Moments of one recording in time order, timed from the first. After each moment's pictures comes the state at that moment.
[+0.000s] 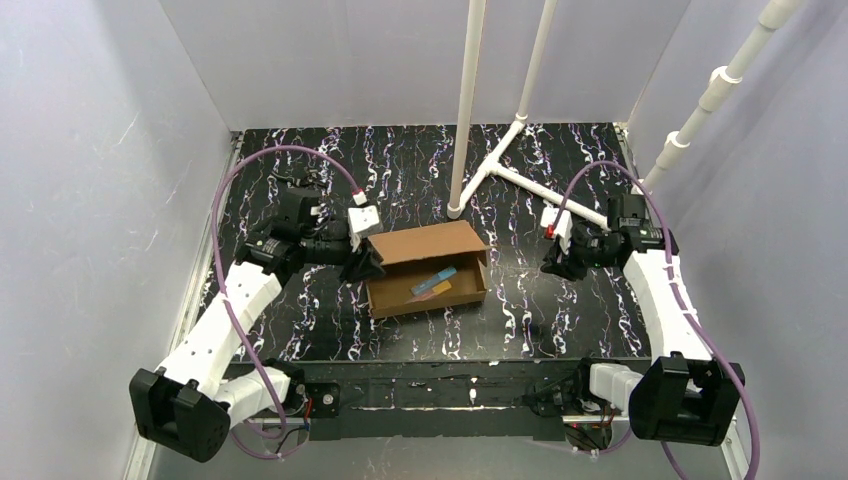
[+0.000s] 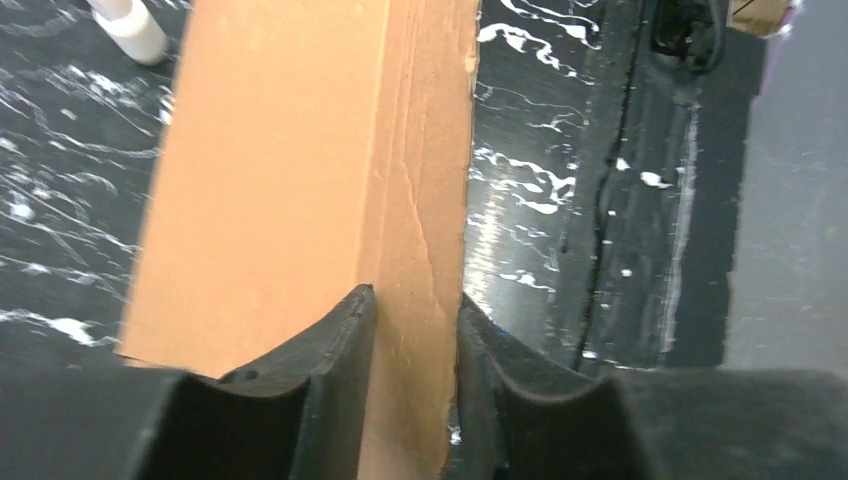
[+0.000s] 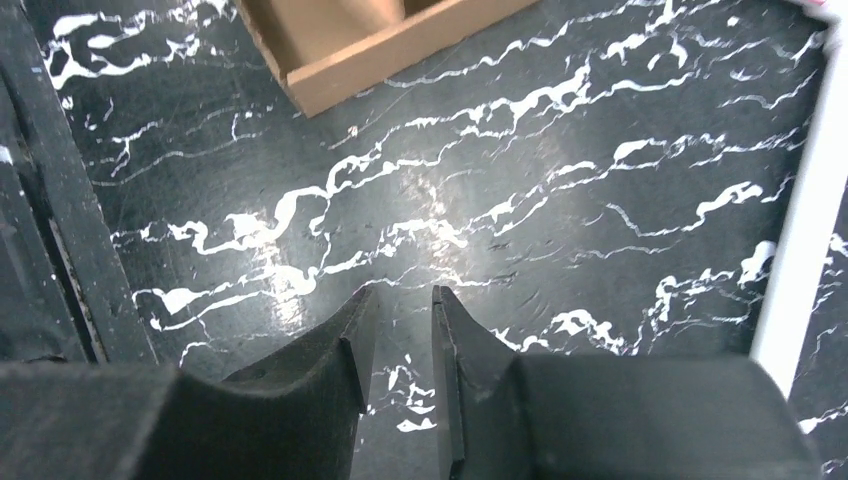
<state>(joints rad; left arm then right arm) -0.34 1.09 1.01 -0.71 0.85 0.57 -0.03 1.12 0.90 -0.95 -0.82 -1.20</state>
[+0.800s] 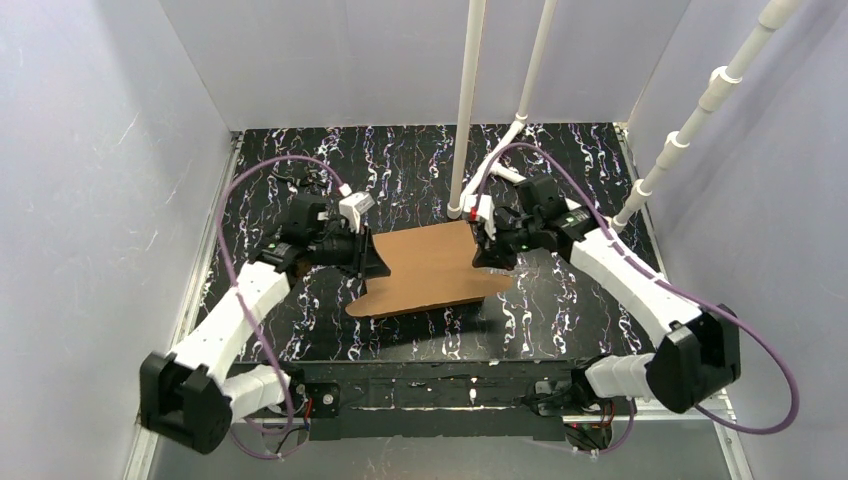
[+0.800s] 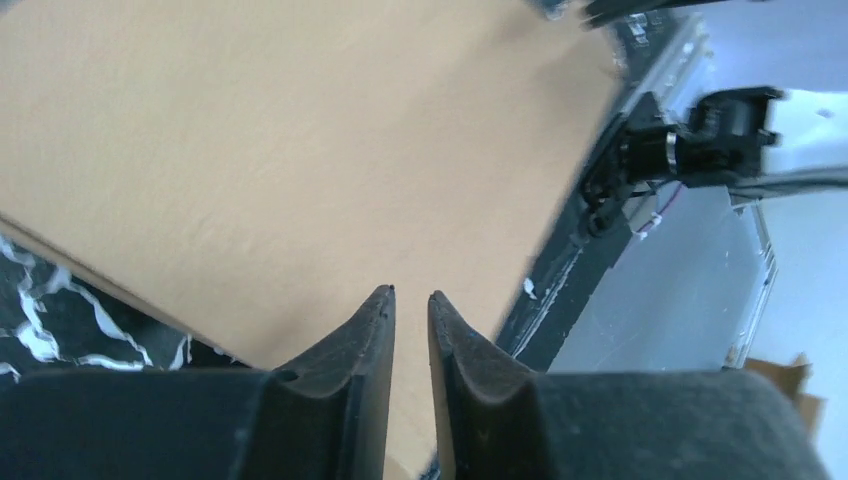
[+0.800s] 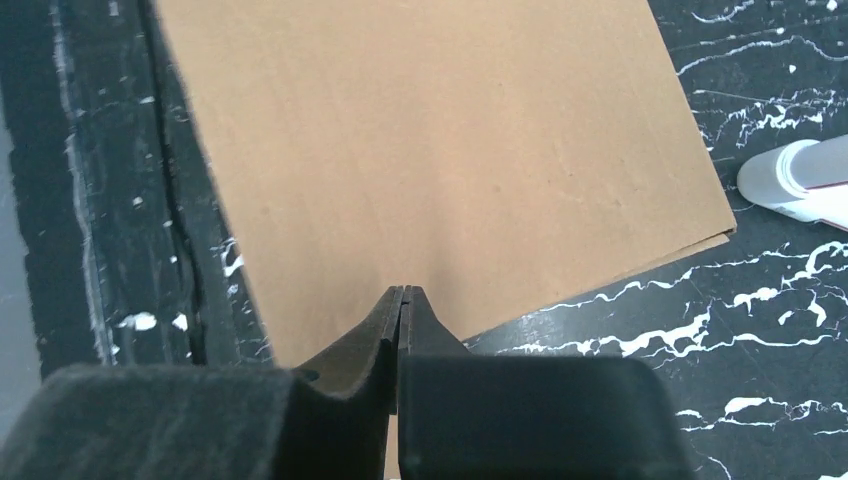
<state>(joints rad) -0.35 1.06 0.91 -0.58 0.73 -0.13 0.49 1.28 1.08 -0.72 -0.75 -0.66</state>
